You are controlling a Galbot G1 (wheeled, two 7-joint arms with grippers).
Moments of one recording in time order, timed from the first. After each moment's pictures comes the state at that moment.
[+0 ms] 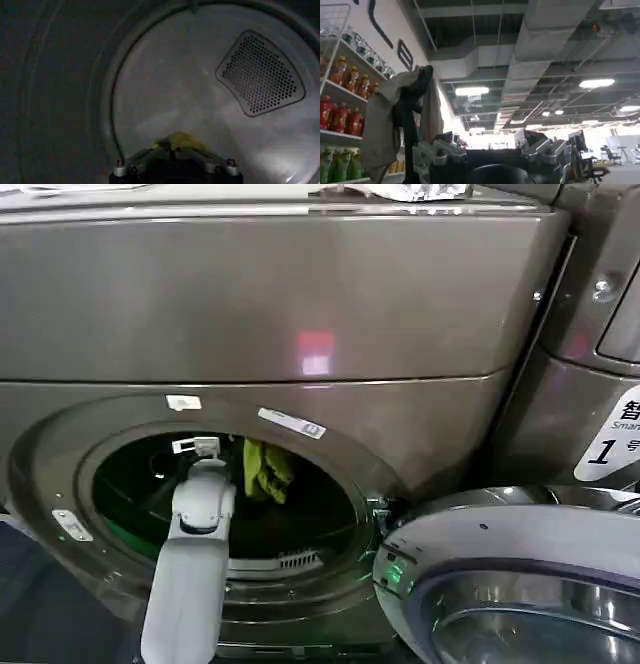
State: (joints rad) left arm 0.70 -1.55 -0.51 -1.61 0.16 0.34 -0.11; right arm -1.70 1.11 2.45 1.64 0.62 -0.16 0.05
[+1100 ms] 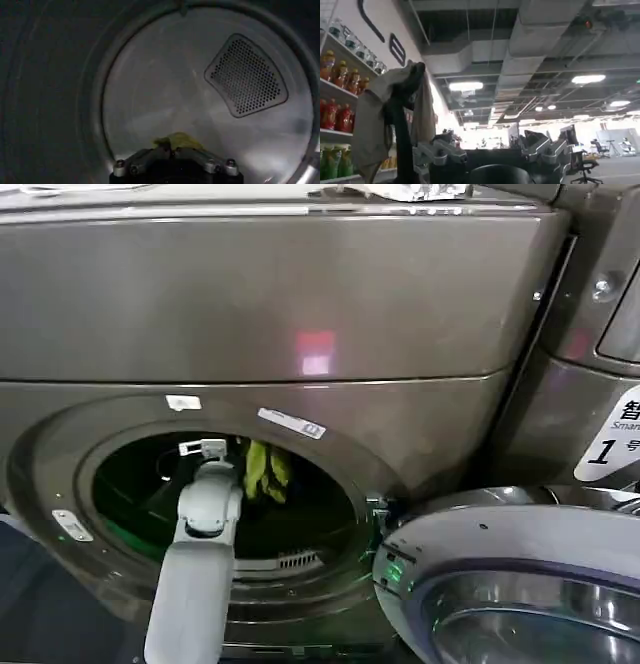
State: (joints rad) left arm 0.71 -1.56 -0.48 -1.63 0.15 0.35 -0.08; right arm -1.70 1.11 2.48 1.66 0.62 -0.21 0.07
